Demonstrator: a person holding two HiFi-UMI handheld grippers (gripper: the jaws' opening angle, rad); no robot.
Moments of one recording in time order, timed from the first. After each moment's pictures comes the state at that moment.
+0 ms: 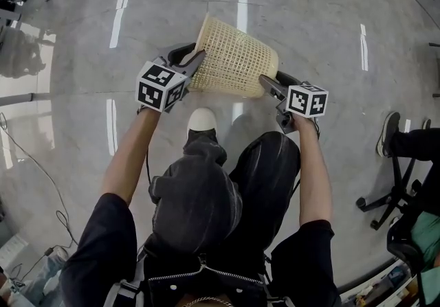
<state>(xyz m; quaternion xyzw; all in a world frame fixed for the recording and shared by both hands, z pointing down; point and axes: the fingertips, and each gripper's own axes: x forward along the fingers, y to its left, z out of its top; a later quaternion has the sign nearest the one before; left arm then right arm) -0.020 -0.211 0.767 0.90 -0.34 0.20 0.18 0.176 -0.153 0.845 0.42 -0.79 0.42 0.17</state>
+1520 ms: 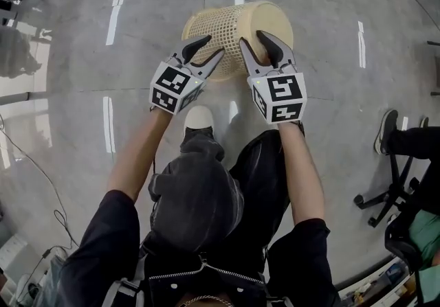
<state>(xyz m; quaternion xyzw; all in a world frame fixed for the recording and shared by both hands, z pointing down) 0.033 -0.210 0.738 0.93 -0.32 0.13 0.11 0.093 -0.215 0.691 0.49 -0.84 0.09 0.19</state>
